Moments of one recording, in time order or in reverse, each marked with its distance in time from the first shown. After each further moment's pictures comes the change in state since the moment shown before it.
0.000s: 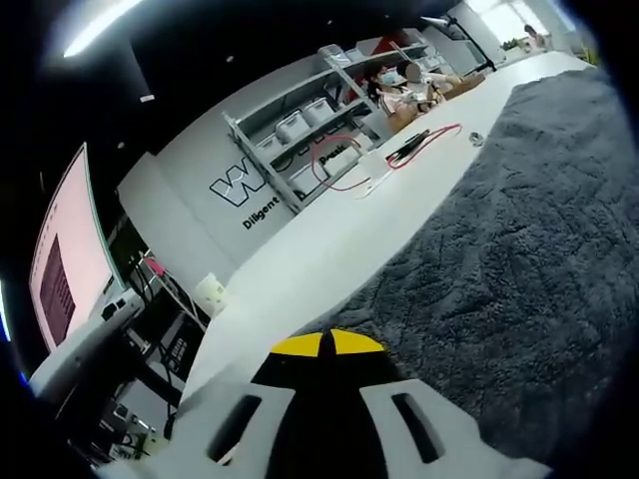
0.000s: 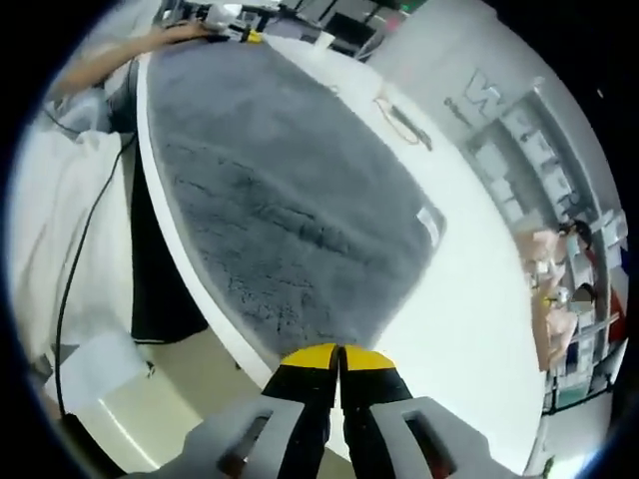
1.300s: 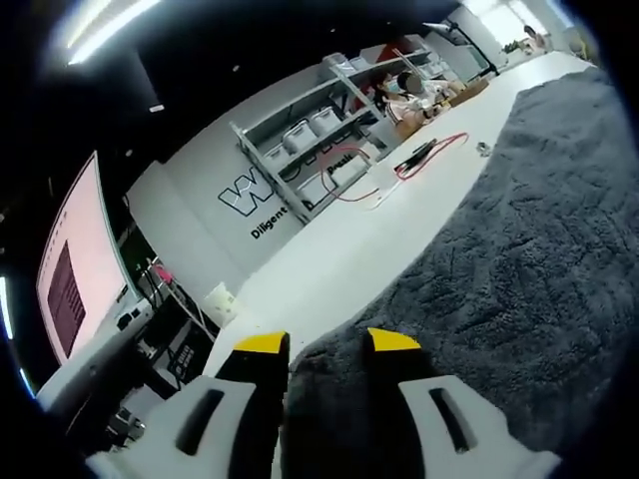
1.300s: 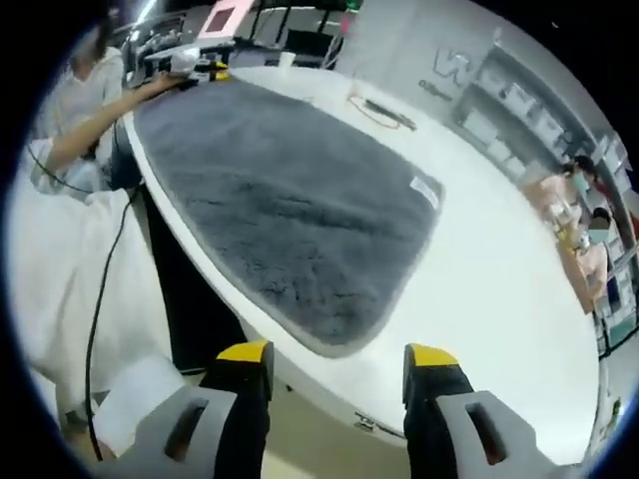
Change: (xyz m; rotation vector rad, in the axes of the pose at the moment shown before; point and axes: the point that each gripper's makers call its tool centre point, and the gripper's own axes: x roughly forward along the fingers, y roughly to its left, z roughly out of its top) left arm -0.010 0.006 0.014 0.021 -0.049 0.038; right arm -0.017 0.019 -0.015 0.307 -0.125 0.125
